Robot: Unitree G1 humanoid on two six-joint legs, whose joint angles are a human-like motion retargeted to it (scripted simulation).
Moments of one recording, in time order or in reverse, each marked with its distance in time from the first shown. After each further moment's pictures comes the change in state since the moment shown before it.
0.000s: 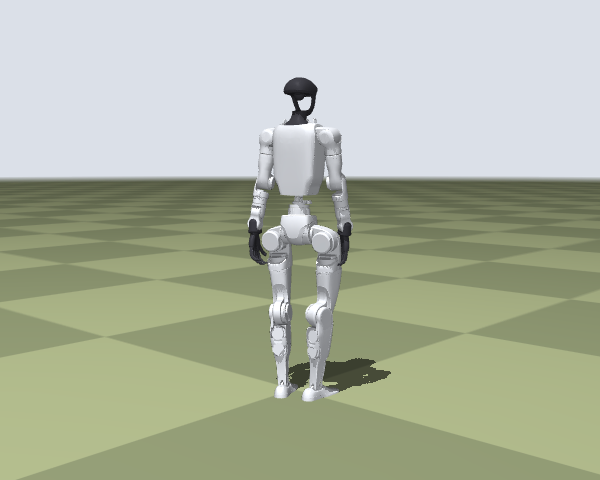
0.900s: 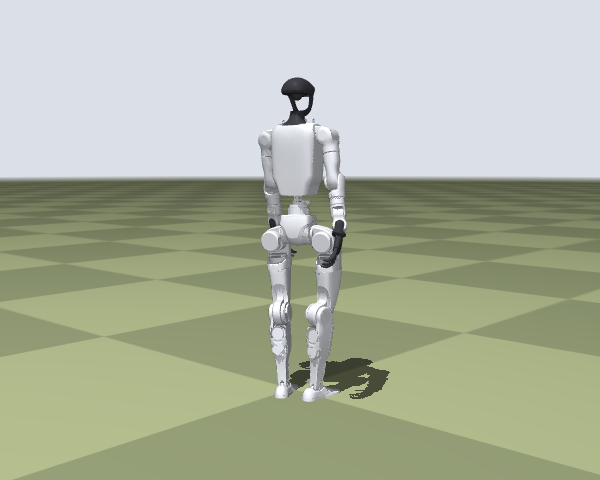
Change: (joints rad) left arm -0.291 -0.020 -0.182 -0.225 -0.022 -0.012 -0.005; right arm 0.274 -0.127 -0.187 0.235 0.155 0.076 -0.058; waist 0.002 -0.013 -0.007; left_leg -0.002 -0.002 -0.016 0.001 -0.004 0.002; right_leg 0.004 -0.008 -0.031 0.002 -0.007 0.002
